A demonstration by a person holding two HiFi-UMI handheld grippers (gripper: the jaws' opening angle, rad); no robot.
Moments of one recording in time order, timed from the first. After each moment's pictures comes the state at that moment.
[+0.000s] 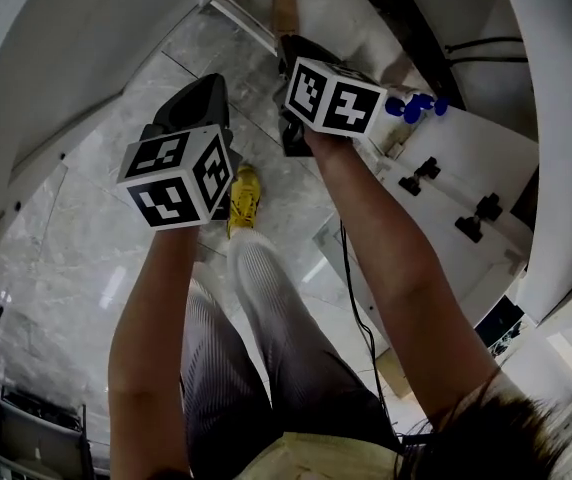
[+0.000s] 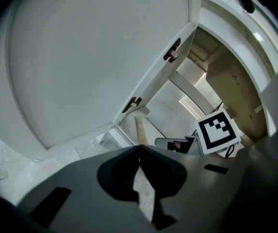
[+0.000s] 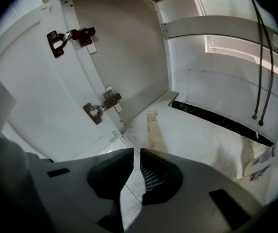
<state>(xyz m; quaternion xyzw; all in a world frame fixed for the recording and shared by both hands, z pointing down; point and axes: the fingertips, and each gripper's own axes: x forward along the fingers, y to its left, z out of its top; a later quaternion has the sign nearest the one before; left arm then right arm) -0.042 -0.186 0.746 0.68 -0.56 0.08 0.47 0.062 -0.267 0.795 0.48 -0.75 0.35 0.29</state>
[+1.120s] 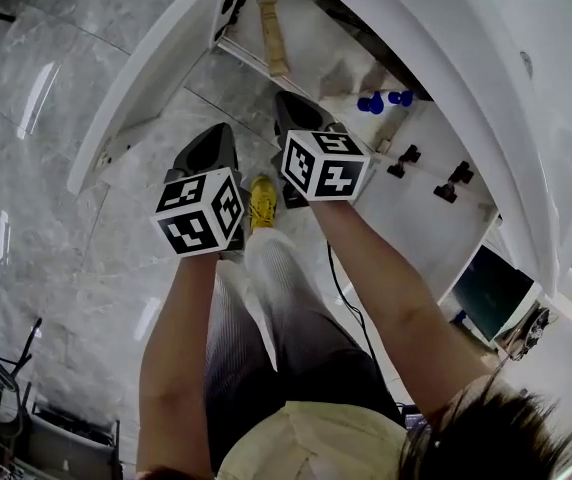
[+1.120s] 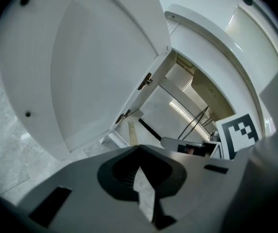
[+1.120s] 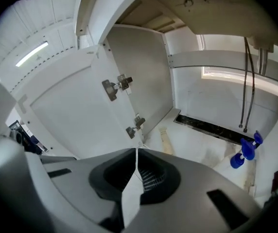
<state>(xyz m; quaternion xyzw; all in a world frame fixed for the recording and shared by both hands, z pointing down) -0.050 -0.140 0.634 0.68 -0.55 0.11 0.47 0.041 -0.196 0.655 0.48 -0.77 0.33 0.24</state>
